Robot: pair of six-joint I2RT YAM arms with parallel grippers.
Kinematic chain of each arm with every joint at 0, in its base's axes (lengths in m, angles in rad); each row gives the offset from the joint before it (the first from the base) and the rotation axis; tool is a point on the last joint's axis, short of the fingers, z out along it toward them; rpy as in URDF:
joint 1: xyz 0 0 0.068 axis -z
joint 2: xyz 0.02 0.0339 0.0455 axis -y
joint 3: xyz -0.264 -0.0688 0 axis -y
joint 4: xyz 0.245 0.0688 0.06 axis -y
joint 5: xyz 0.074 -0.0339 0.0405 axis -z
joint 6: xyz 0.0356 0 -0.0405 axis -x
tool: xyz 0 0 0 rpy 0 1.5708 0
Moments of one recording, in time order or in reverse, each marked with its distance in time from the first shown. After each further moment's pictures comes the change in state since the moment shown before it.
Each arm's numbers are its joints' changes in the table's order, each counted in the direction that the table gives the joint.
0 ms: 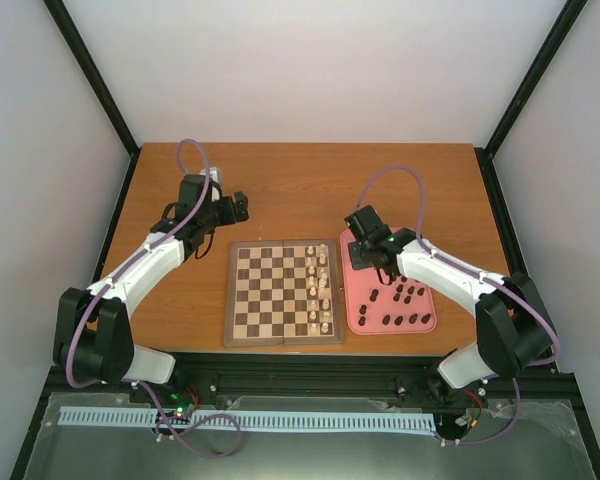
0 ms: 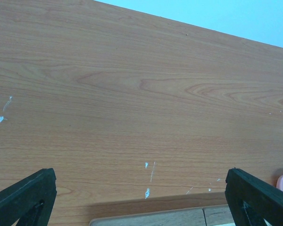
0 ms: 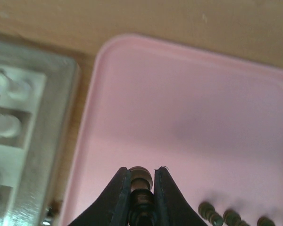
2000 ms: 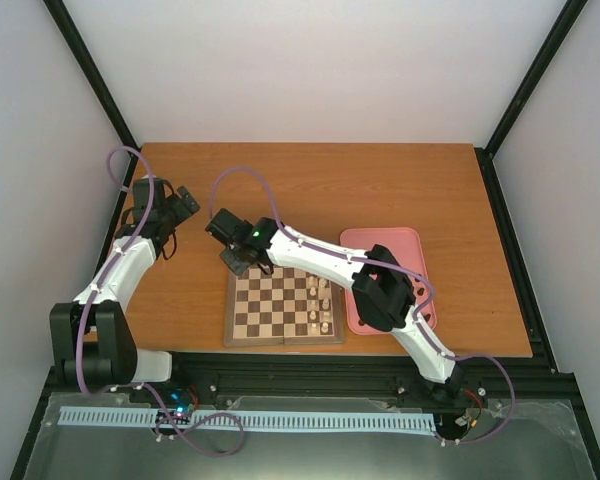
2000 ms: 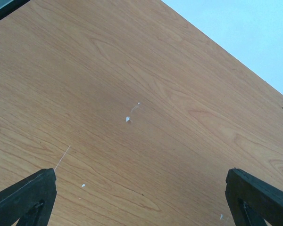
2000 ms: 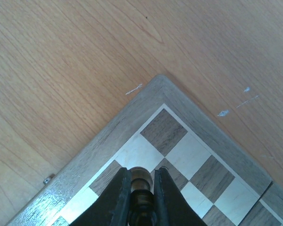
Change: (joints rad) left arm -0.319 0.045 -0.042 -0.055 -0.056 0.193; right arm -0.463 -0.791 1.093 -0.235 -0.063 0.115
